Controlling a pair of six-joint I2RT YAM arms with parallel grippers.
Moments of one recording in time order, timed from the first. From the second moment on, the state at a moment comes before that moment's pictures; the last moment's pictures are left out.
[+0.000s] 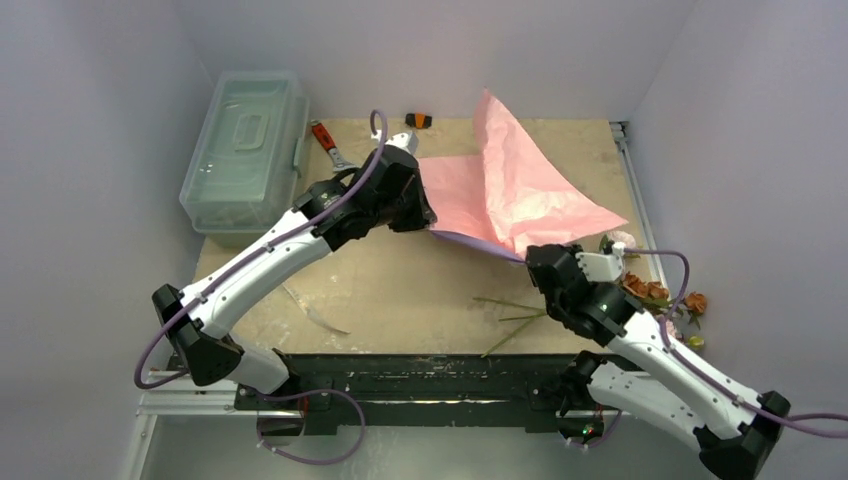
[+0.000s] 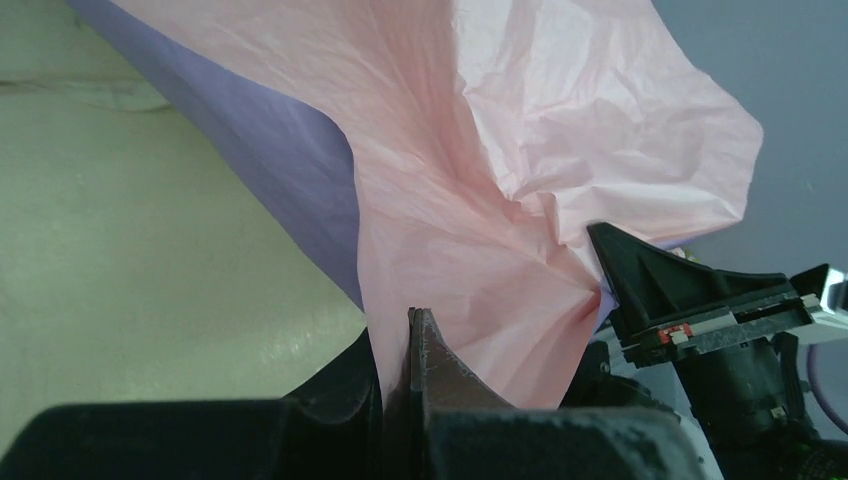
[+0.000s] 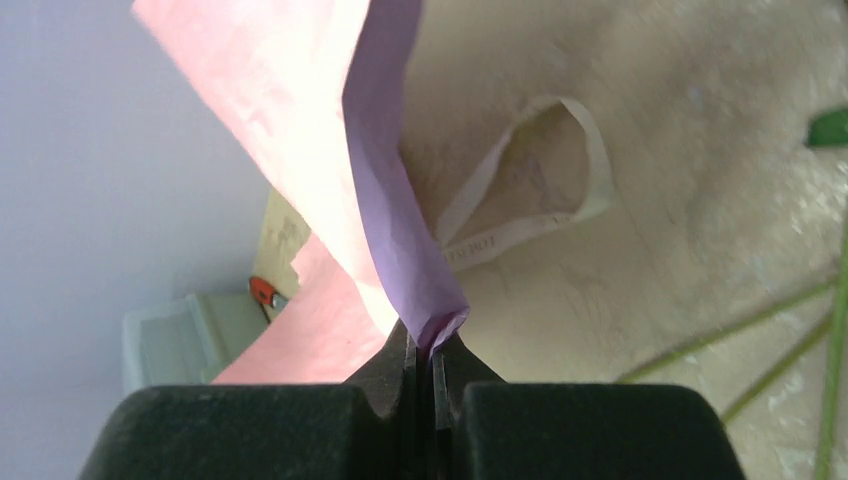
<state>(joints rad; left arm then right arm) -0.84 1.46 1.56 -0.80 -0.11 -0.82 0.76 0.70 0.66 -0.71 0.79 1.73</state>
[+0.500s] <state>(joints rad) -0.84 1.52 1.98 -0.88 -0.36 -0.63 0.75 1.08 1.02 -0.47 0.91 1.34</state>
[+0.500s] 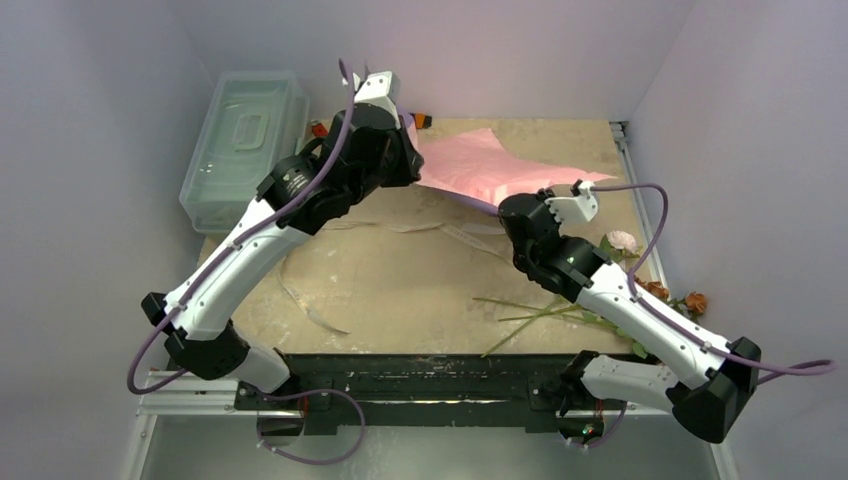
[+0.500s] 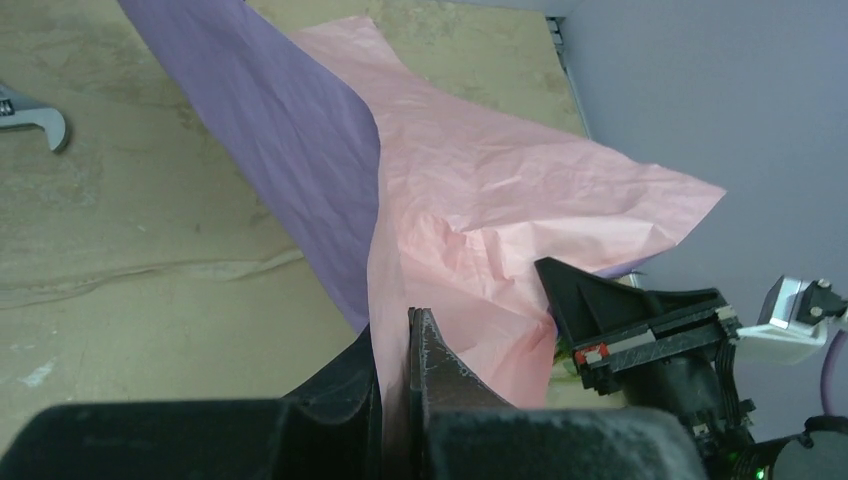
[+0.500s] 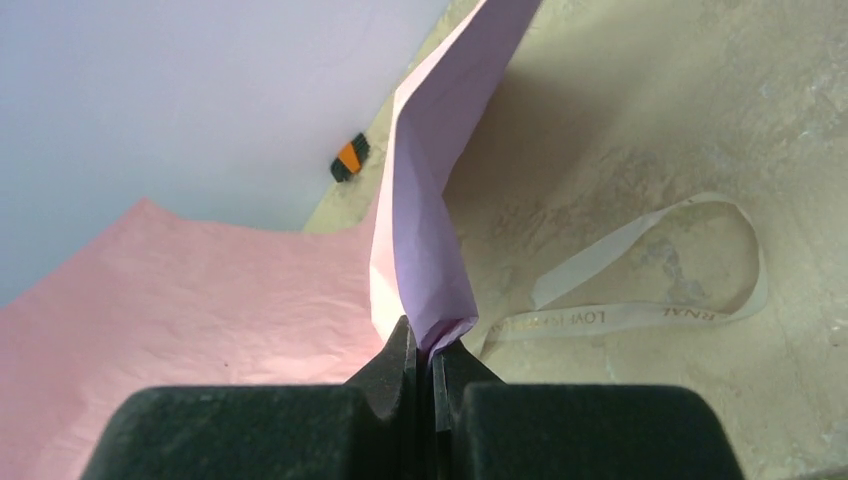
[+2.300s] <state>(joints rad) -0.68 1.36 1.42 -0.92 -0.17 -0.70 0.75 0.89 0.80 -0.86 0.27 1.63</state>
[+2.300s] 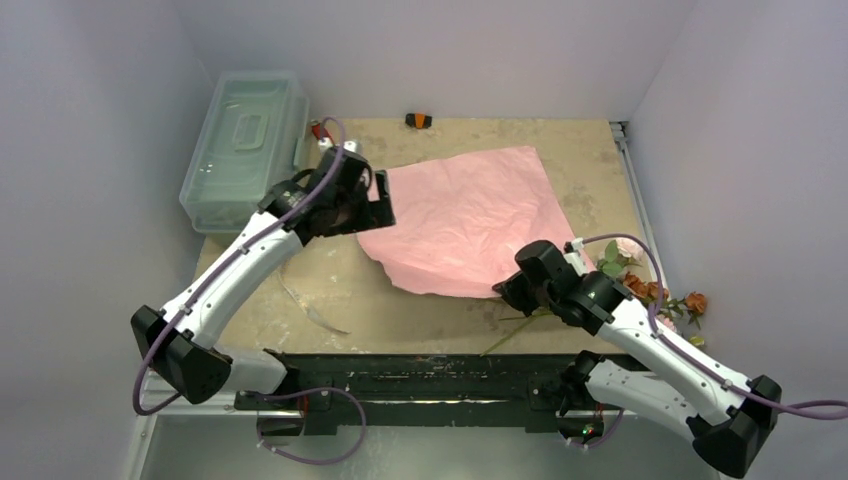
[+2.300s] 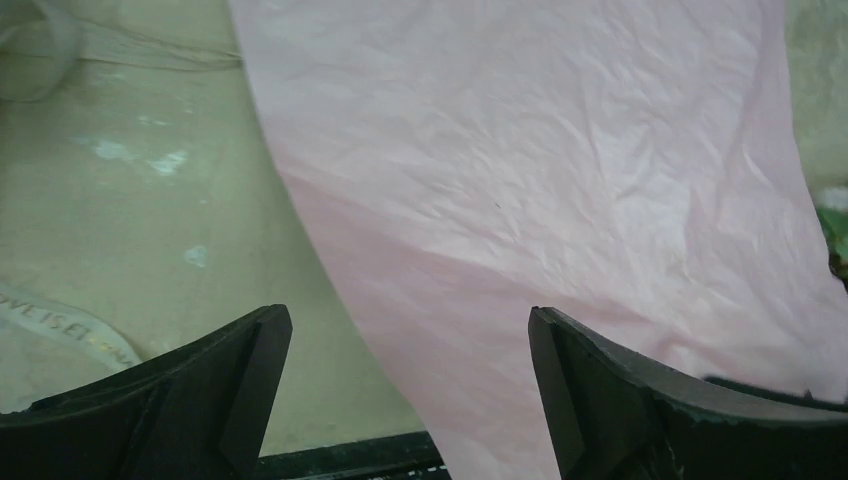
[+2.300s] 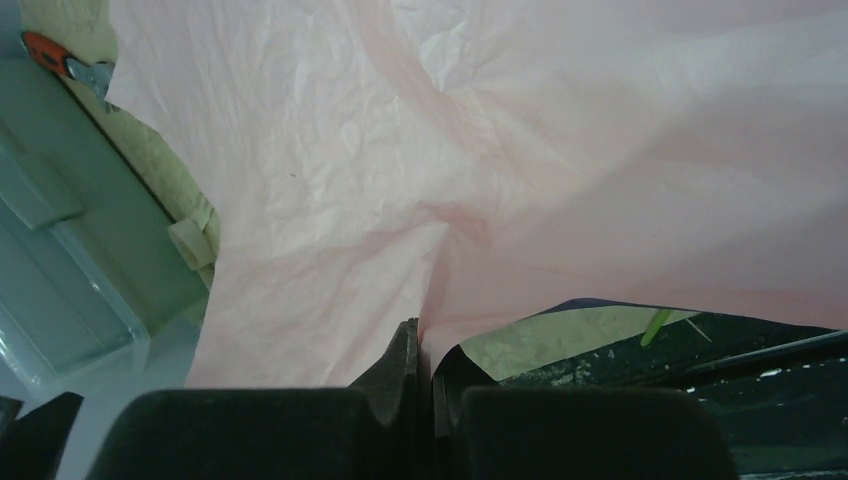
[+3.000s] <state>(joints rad) -0.28 1.46 0.99 -0.58 0.24 -0.54 0.75 0.73 0.68 -0.77 0.25 1.55</state>
